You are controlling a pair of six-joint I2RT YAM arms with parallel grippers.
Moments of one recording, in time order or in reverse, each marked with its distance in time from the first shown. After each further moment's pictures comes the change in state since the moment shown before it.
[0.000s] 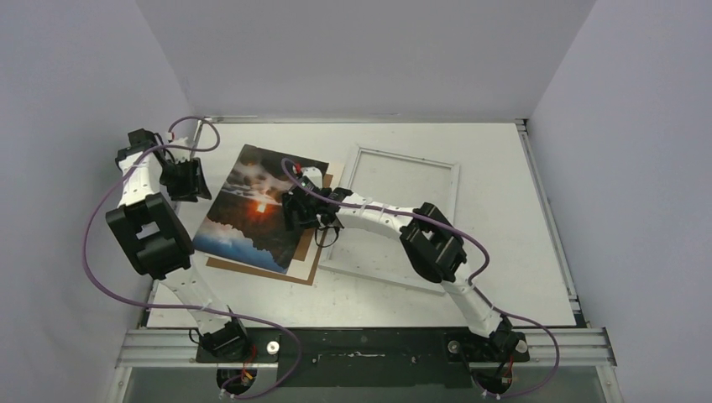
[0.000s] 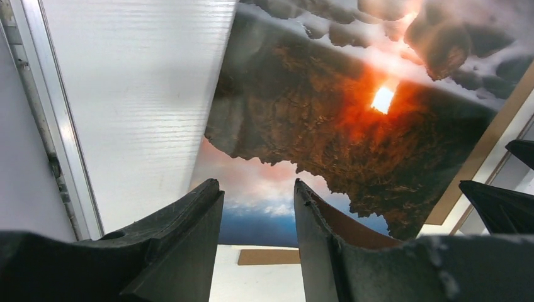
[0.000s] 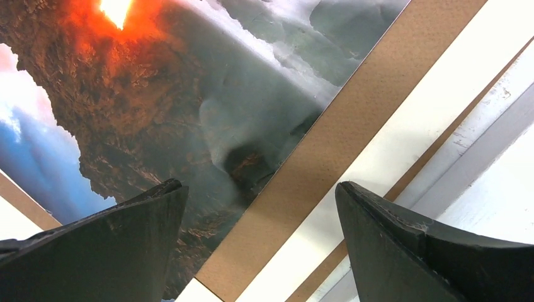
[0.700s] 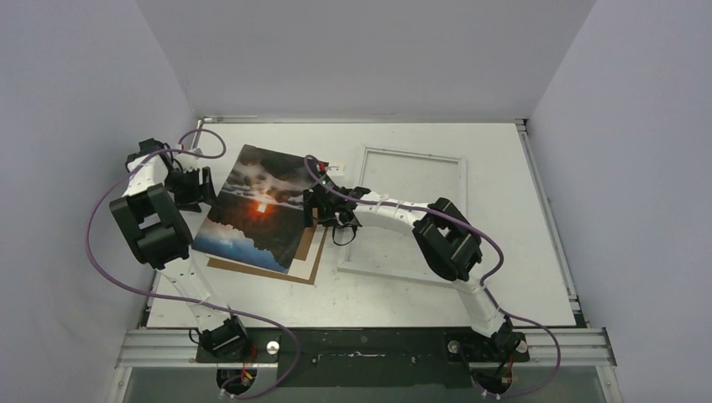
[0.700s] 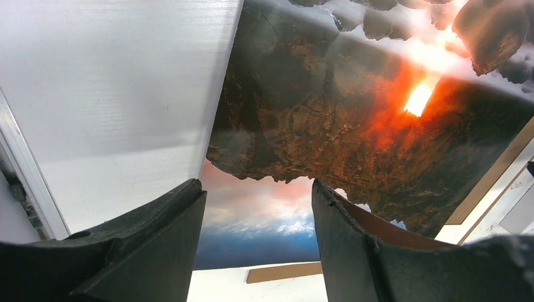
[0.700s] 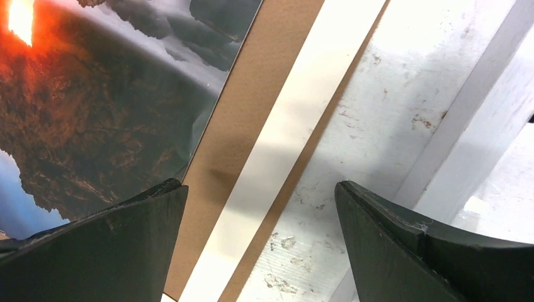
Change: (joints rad) left arm 0.003 0.129 0.002 0.002 -0.005 0.028; right arm -0.067 -0.109 -0.215 0.067 0.019 0.042
